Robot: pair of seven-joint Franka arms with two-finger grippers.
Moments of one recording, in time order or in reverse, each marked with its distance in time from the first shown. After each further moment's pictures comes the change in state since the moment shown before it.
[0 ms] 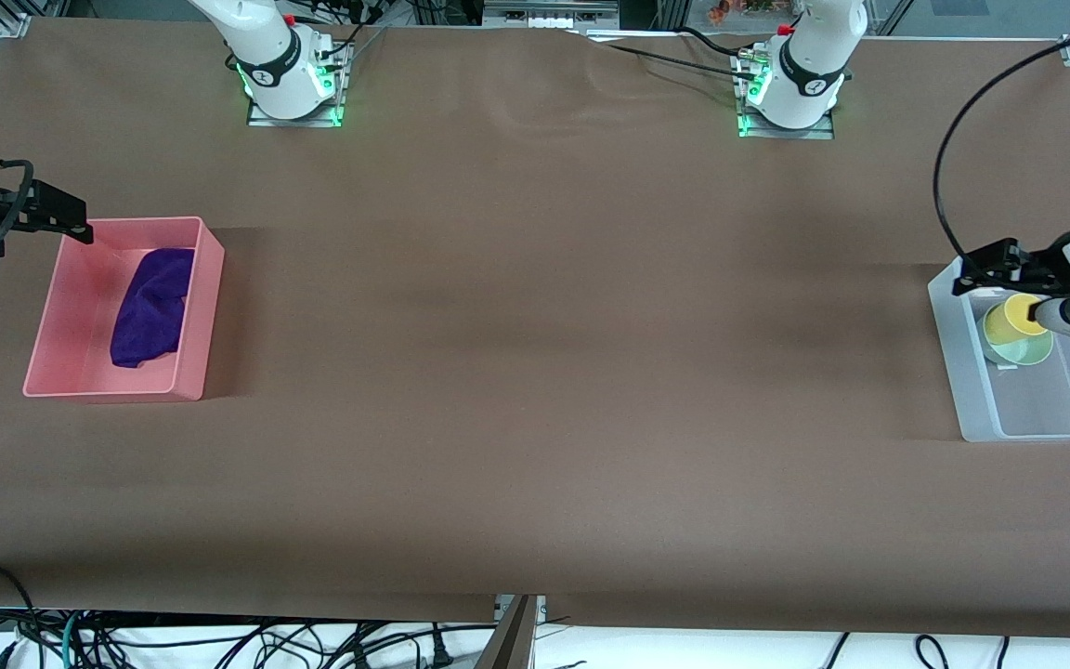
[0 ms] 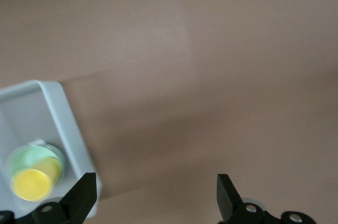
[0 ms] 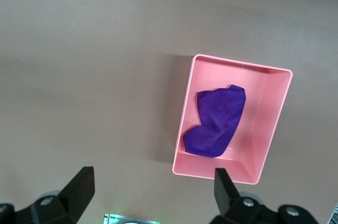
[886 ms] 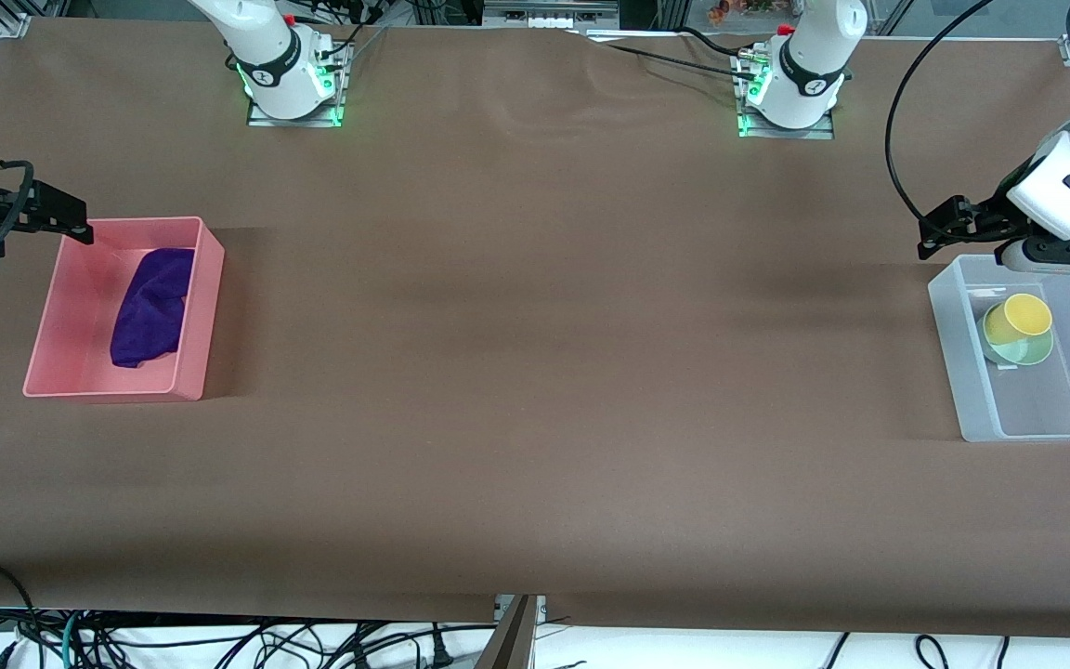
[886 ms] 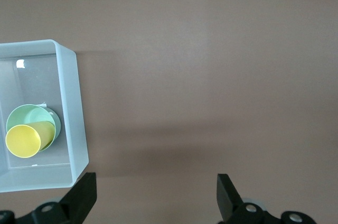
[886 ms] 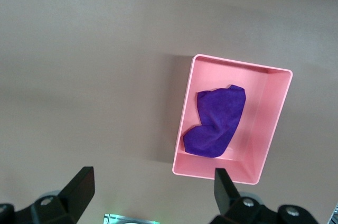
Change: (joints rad) left arm -0.181 -0.265 0.149 -0.370 0.050 0.194 -0.164; right arm 0.000 0.001 0.000 0.000 0.000 0.000 0.000
